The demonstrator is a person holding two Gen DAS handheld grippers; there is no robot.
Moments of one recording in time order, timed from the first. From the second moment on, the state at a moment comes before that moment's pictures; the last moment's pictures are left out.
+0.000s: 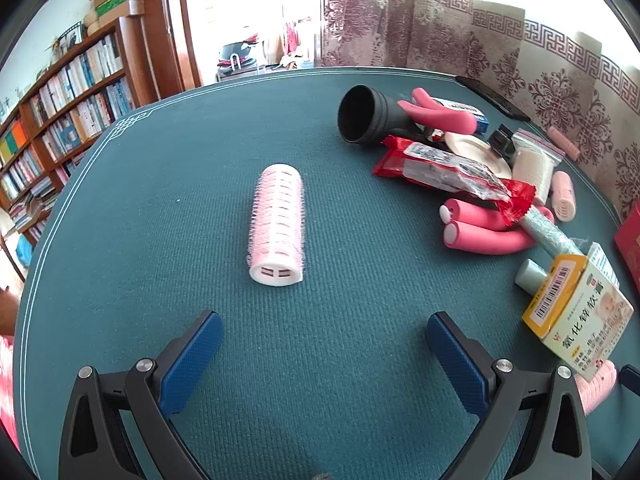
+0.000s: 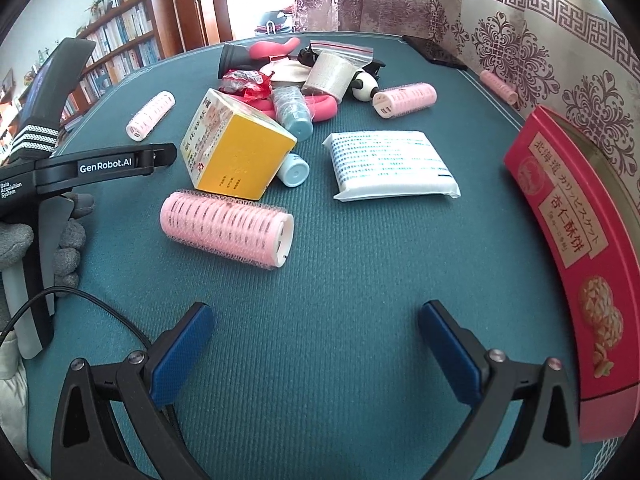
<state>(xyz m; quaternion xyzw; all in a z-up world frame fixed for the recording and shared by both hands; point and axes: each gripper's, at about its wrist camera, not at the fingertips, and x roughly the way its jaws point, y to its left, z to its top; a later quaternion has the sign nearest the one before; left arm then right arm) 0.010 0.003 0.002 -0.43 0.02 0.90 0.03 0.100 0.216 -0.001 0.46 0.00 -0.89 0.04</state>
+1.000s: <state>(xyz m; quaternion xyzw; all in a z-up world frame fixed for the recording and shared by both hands) -0.033 -0.021 0.009 -0.43 0.00 0.90 0.01 0.095 0.213 -0.003 0.46 0.00 -0.89 0.05</state>
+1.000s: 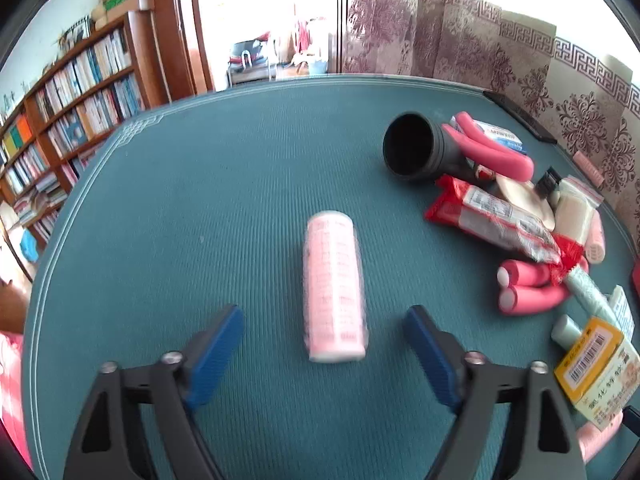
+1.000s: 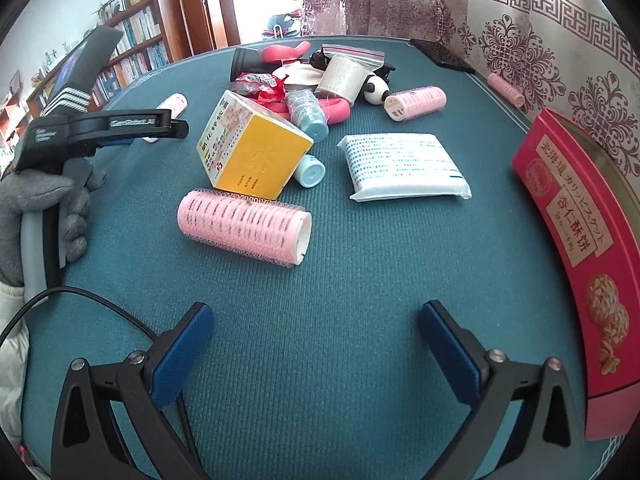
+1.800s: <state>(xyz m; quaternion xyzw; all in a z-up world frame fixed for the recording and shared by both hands) -0.032 -0.026 0.013 -0.41 -0.02 0.91 0.04 0.064 0.203 0.010 0.48 -0.08 -0.87 0.08</state>
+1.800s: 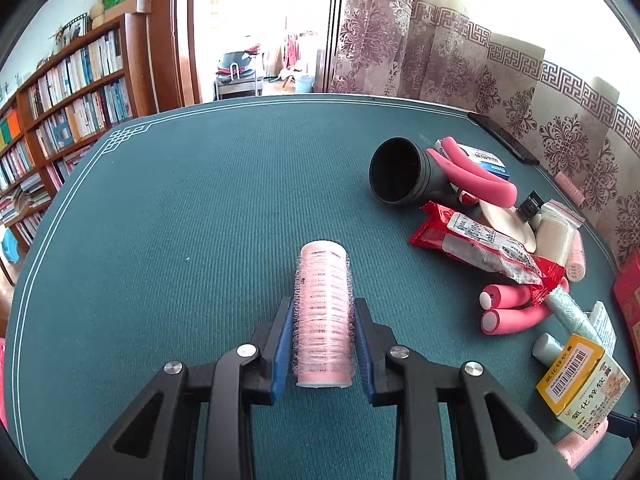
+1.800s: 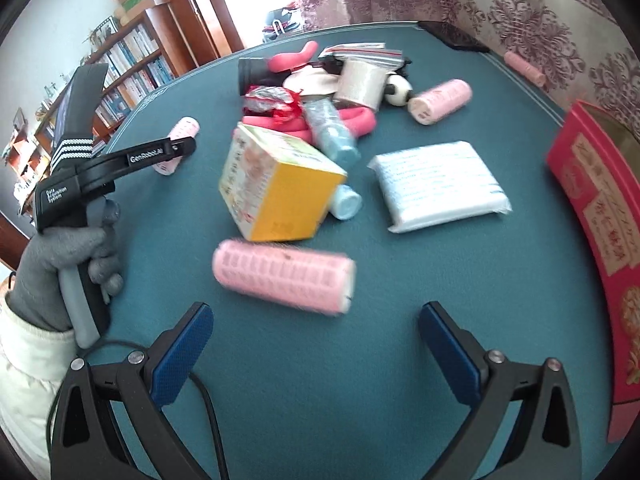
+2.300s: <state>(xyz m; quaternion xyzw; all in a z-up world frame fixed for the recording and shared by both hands) -0.034 -0.026 0.012 -0.41 -0.03 0.91 0.04 0.047 0.165 0.005 0.45 0.00 -0.89 0.03</state>
